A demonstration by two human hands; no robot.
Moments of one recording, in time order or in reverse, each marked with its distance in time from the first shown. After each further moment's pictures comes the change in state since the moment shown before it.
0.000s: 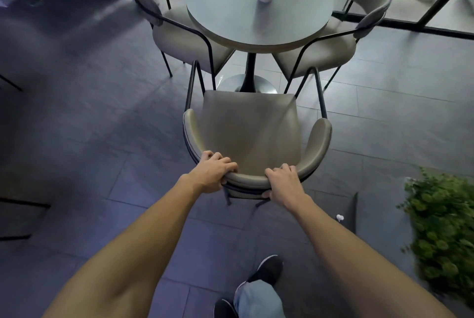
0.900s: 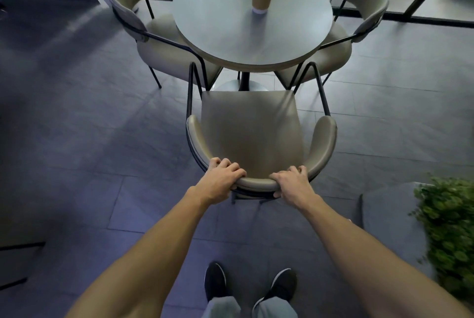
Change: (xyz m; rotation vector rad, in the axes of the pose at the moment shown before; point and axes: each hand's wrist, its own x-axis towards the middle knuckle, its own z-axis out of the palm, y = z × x) left_hand 0.059 -0.066 -0.023 0.009 0.102 0.117; right_hand 0.085 0.006 -0.042 0.042 -0.172 0.085
